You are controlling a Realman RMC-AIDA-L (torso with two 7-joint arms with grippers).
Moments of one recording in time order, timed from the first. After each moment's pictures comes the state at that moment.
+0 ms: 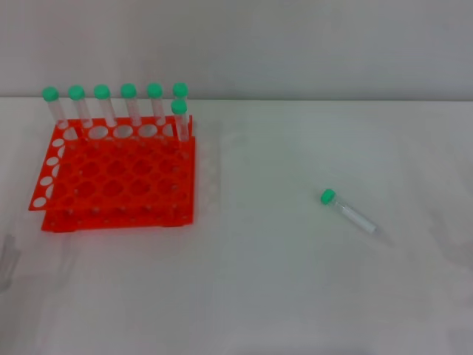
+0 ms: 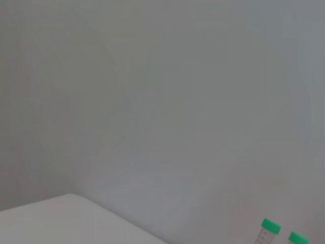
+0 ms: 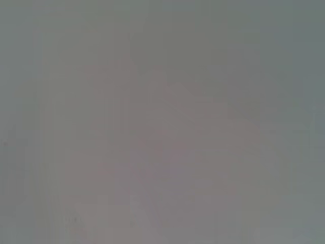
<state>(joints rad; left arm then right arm) -0.15 -2.09 -1.07 -0.14 -0.67 -1.34 2.49 0.28 2.02 -0.87 0.04 2.53 1.53 -2.67</state>
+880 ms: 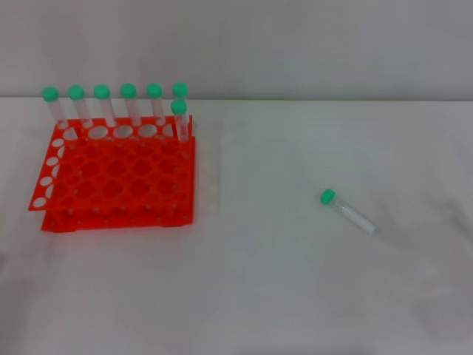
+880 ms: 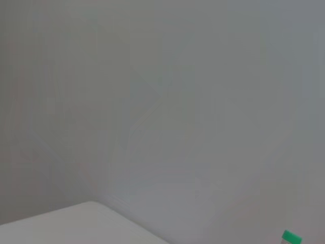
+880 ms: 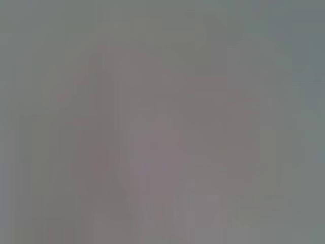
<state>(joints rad) -0.14 -2.09 -1.07 -0.14 -0.72 -1.35 2.49 0.33 2.00 -1.07 -0.05 2.53 1.47 -2.55</state>
